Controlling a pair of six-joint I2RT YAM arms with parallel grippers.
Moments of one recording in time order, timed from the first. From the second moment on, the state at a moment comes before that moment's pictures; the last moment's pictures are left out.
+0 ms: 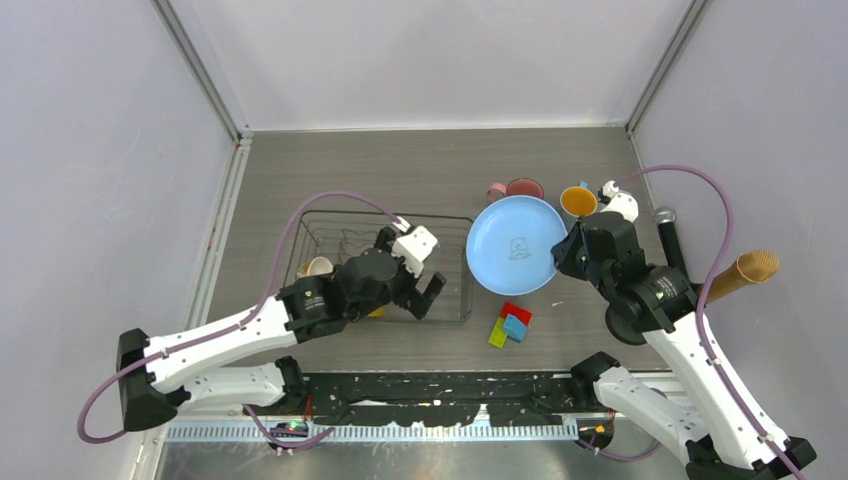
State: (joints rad) left arm -1.12 1.05 0.91 -0.34 -0.26 -0.06; right arm 0.47 0.77 1.03 -0.90 0.28 0.66
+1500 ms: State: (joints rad) left arm -1.12 0.78 0.83 -0.54 -0.76 -0.48; right arm 0.54 1.18 1.03 -0.87 0.50 0.59
